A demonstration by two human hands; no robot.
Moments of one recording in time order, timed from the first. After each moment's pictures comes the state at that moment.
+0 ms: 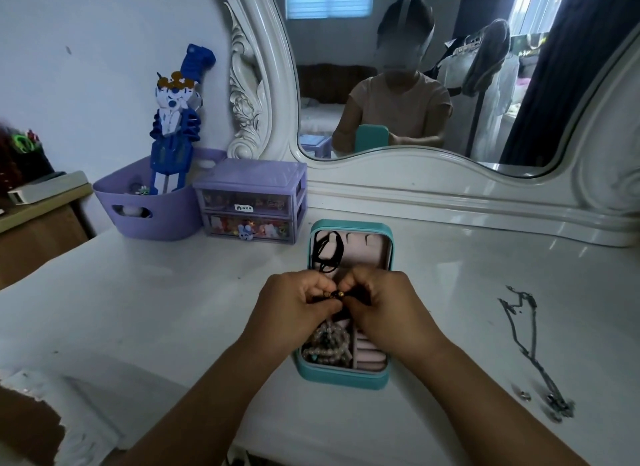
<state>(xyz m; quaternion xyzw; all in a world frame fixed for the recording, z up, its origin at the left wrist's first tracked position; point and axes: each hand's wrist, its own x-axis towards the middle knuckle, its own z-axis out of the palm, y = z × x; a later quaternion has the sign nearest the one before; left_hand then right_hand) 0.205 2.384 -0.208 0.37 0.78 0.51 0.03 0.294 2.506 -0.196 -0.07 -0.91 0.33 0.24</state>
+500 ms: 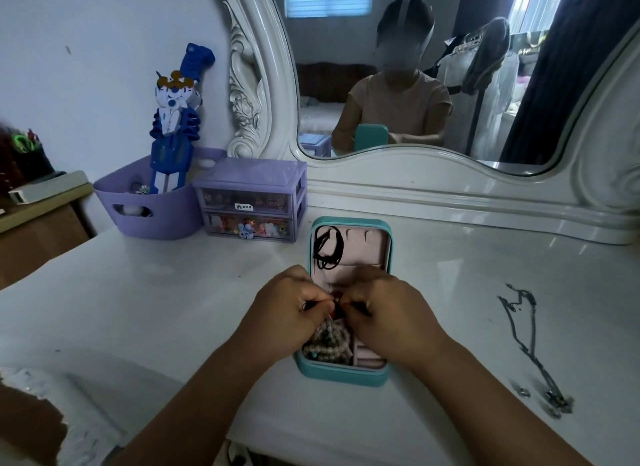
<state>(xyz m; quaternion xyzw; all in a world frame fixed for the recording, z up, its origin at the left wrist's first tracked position) 0.200 2.375 -0.210 0.44 0.80 0.40 -0.01 0.298 2.505 -0.196 -0.06 -0.96 0.17 0.20</state>
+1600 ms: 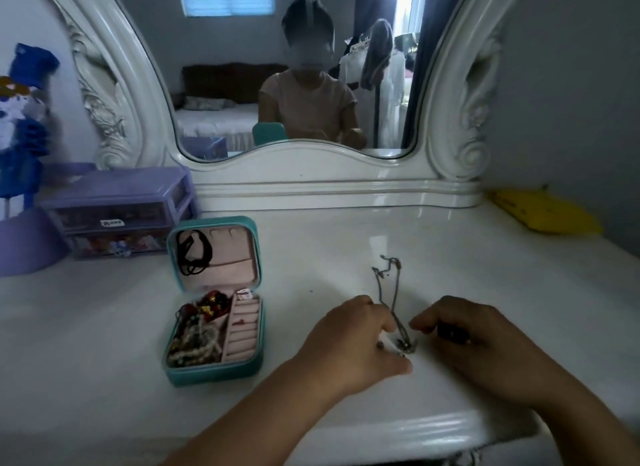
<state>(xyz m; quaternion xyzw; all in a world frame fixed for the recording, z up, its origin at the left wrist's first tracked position) 0.353 2.493 -0.199 0.60 0.74 0.27 0.14 0.505 2.606 -0.199 -0.24 -0.90 0.31 0.16</state>
